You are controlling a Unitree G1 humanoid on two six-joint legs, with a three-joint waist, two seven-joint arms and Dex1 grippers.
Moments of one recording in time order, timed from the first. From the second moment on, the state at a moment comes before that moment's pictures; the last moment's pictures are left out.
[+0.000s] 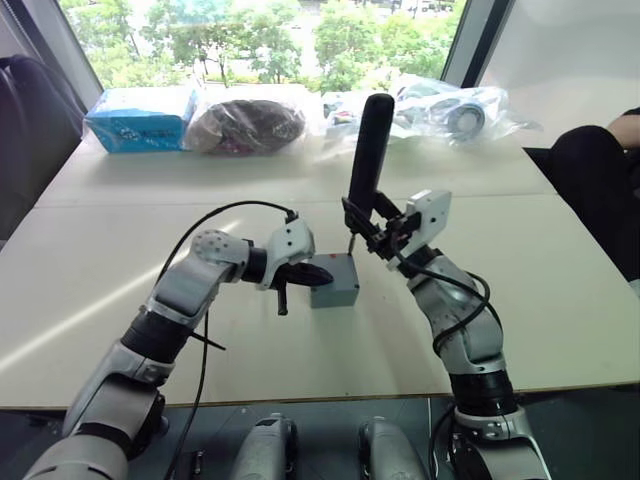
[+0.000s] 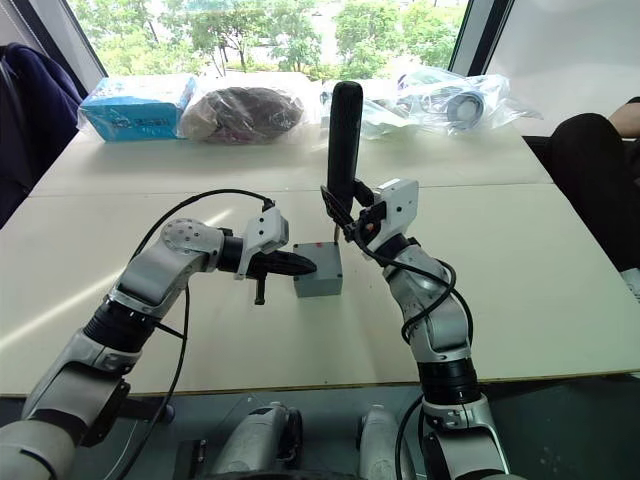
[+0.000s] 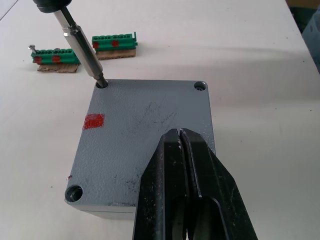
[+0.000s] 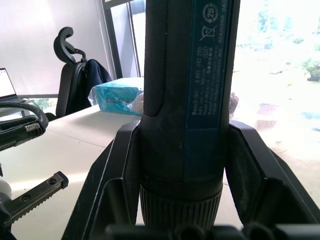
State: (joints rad) left arm -0.65 0.52 -0.33 0.02 -0.21 0.48 -1.13; right arm -0.37 -0.15 0.04 -0.13 0.33 0.21 0.41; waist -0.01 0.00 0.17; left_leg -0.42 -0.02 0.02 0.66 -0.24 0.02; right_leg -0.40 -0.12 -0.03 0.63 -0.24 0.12
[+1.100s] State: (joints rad) left arm -0.63 0.52 -0.34 0.03 -0.20 0.47 -1.13; right arm -0.31 -0.13 0.08 -0.13 0.29 0.13 0.41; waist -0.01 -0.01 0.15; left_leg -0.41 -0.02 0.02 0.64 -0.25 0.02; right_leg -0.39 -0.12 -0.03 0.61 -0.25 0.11
